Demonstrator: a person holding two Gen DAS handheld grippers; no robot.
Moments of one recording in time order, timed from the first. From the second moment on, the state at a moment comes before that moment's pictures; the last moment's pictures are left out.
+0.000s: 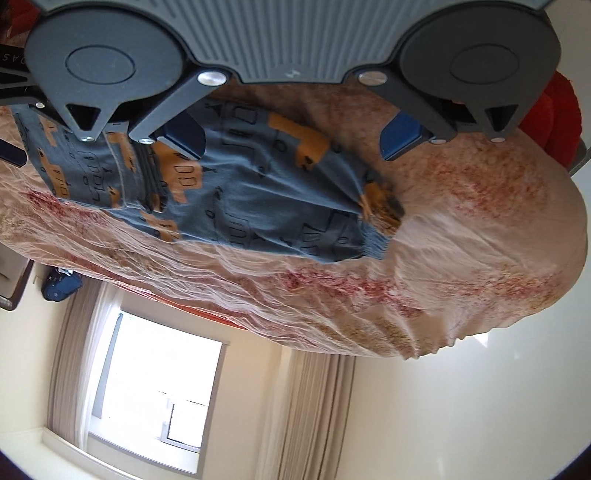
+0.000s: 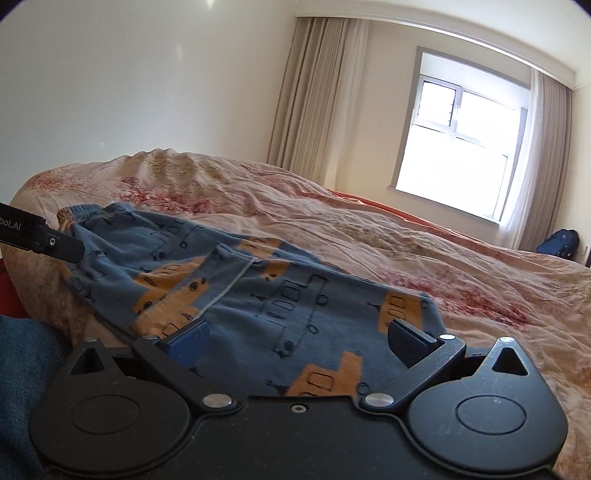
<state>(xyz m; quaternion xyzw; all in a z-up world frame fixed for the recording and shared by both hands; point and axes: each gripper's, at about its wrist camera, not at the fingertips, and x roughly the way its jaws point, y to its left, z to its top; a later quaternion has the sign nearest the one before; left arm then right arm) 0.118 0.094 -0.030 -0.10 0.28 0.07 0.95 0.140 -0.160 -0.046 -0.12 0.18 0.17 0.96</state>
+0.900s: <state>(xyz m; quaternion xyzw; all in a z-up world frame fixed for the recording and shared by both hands) 0.154 0.175 -0.055 -0.29 0.23 0.11 0.92 0.182 -0.123 -0.075 -0.09 0.21 0.14 0.96</state>
